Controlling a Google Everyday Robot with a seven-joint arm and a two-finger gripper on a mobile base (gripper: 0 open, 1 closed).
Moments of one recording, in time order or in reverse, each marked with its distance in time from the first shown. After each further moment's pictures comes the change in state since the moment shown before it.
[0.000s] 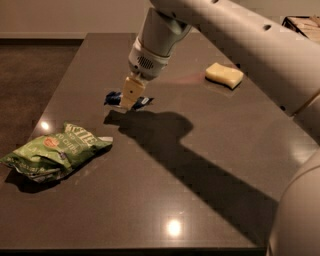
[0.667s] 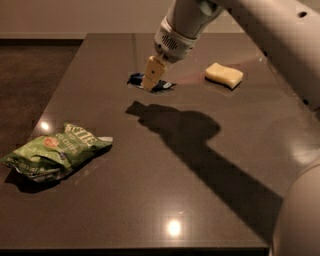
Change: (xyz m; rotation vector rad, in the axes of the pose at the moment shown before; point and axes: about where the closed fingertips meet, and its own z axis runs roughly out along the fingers) arm 0.032 -0.041 -0.053 0.098 -0.019 0.205
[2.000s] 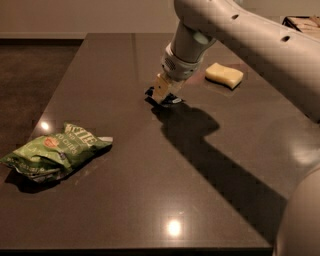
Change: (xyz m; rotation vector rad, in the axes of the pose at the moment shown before) arm 0.045 -0.045 0.046 0.164 0.067 0.330
